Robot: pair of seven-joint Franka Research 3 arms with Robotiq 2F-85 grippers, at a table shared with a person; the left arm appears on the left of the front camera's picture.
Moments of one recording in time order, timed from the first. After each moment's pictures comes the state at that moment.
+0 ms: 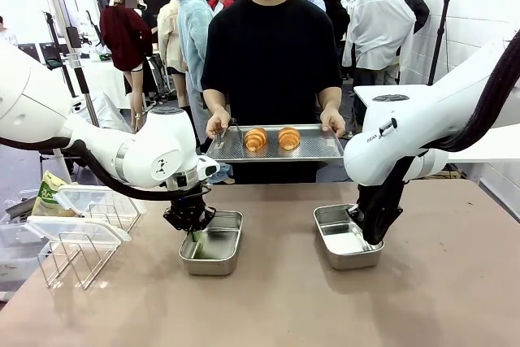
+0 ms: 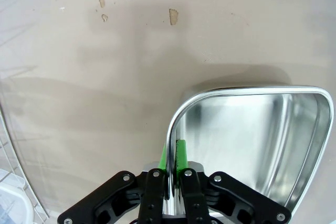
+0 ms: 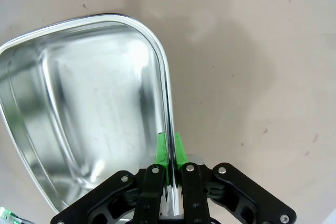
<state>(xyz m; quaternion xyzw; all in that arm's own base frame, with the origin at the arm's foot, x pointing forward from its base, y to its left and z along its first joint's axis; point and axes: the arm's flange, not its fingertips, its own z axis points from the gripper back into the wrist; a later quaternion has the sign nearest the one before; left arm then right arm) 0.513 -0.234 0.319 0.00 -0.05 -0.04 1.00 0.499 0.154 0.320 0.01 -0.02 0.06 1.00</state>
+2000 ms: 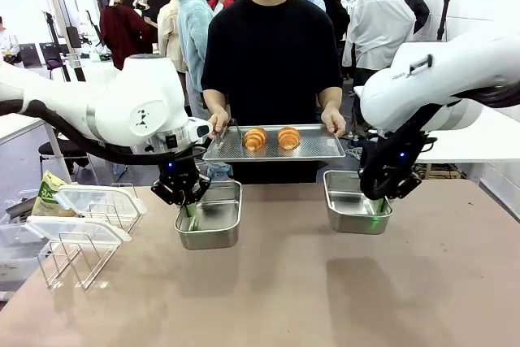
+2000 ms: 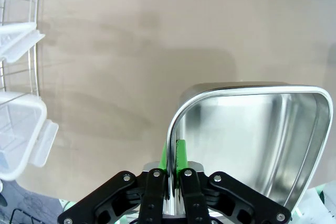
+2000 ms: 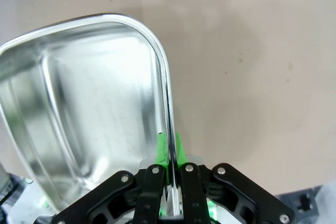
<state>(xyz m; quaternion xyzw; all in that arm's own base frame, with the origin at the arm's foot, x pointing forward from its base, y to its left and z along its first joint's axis) 0.453 -0.245 0.439 -0.02 -0.05 0.01 1.00 0.464 0.132 0.433 0.05 -0.03 -0.03 1.00</state>
